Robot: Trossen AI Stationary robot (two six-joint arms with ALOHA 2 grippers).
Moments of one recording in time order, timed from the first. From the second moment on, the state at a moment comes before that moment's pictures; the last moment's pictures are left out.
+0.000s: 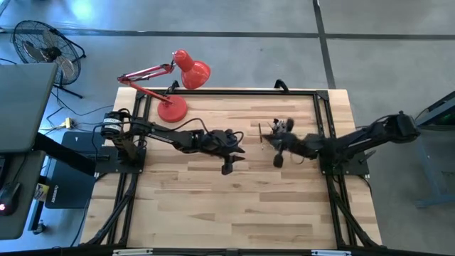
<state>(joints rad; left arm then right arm) 0.00 1.76 1.02 0.26 0.03 -0.05 0.09 1.12 0.25 0.85 0.44 -0.13</state>
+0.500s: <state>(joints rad) 0.00 1.51 0.69 0.49 -0.02 -0.11 0.32 1.40 0.86 -0.45 0.51 0.55</state>
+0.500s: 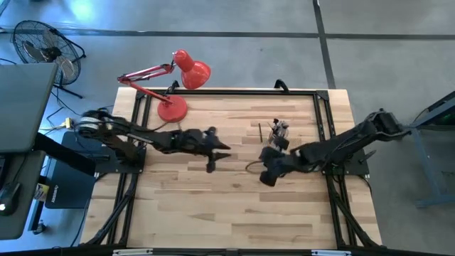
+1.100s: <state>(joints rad) 0.00 1.37 0.55 0.54 -0.01 -0.14 0.49 1.83 0.89 -0.53 0.84 1.34</state>
